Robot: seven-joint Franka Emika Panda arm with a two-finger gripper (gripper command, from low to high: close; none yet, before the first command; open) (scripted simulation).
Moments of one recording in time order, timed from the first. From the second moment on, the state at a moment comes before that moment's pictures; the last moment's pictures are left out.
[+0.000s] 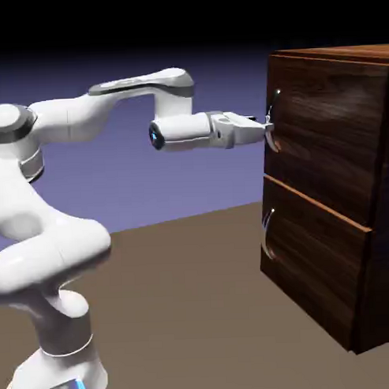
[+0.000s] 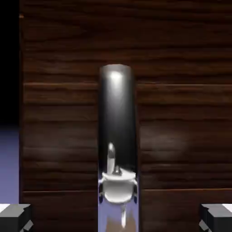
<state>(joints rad) -1.27 -1.07 1.32 -2.09 2.78 2.91 -0.98</state>
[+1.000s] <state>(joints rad) -0.67 -1.14 0.43 -2.89 2.05 1.94 -1.00</state>
